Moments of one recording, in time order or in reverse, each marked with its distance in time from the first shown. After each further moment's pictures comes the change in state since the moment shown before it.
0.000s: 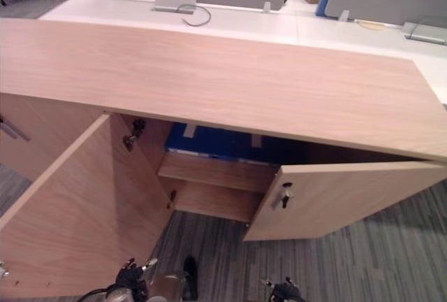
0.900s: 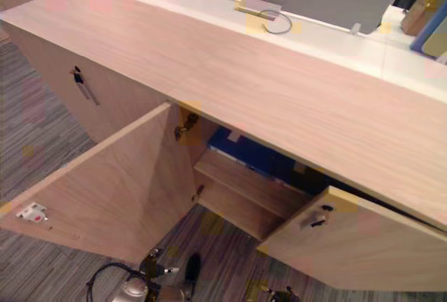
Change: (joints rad) left arm -0.061 0.069 -0.311 0.075 0.241 -0.022 -0.012; right arm -0.012 -0.002 -0.049 0.057 -0.005 -0.001 -0.017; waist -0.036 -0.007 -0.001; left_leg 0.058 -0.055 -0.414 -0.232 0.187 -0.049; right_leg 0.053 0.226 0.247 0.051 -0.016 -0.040
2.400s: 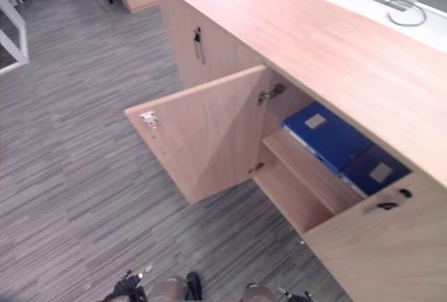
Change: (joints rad) left arm 0.061 -0.083 0.536 -0.010 -0.356 0.019 0.001; right arm 0.042 -0.050 -0.112 -0.047 0.051 -0.006 0.009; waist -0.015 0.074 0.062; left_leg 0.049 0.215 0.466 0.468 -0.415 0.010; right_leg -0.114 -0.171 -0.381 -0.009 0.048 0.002
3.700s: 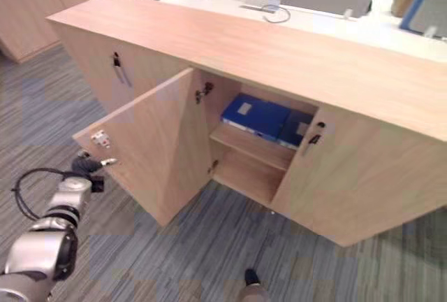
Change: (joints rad) left arm -0.753 0.558 -0.437 0.179 -0.037 0.026 0.052; right arm 0.135 -0.023 -0.063 0.123 0.107 0.007 0.016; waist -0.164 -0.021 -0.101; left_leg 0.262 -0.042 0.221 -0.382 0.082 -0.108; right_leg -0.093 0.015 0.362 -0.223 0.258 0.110
